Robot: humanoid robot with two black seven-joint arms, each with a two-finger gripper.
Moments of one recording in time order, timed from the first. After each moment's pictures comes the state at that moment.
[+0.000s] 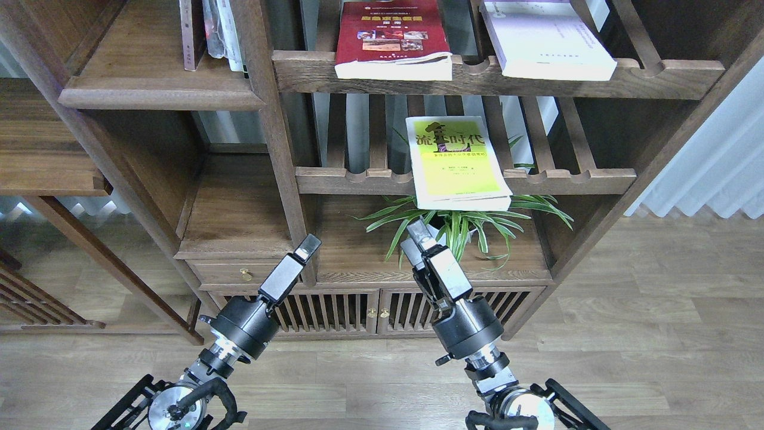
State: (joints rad) left arm 0.03 0.00 -1.10 -1.32 0.17 -0.49 0.05; right arm -0.11 0.02 1.00 1.44 -0.05 0.58 0.20
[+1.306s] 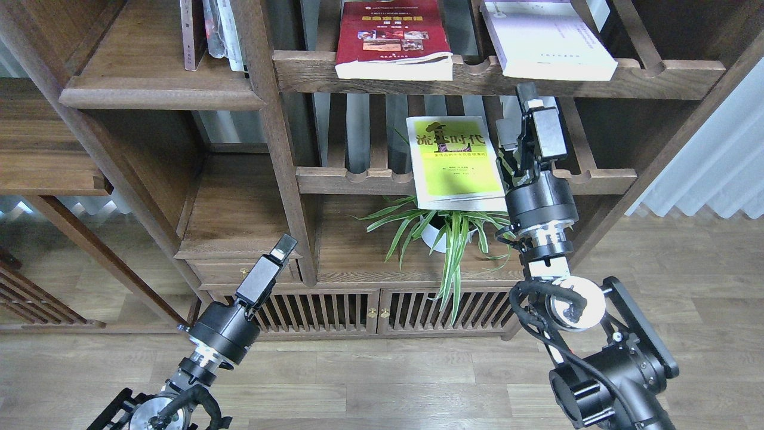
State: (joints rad) left arm 0.08 0.00 -1.16 -1.32 0.17 -0.49 0.05; right arm 0.18 0.02 1.30 1.51 0.10 0.23 0.20
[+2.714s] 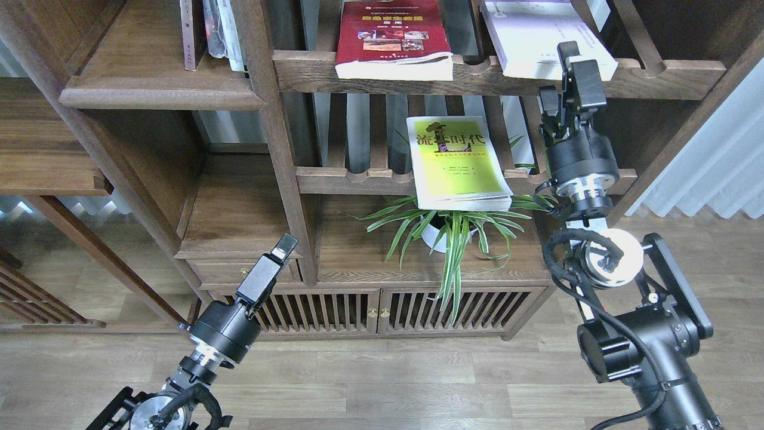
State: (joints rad) left arm 0.08 0.00 -1.16 -1.32 0.17 -0.49 0.05; right arm 0.29 -0.07 1.39 1.47 0.12 0.08 0.20
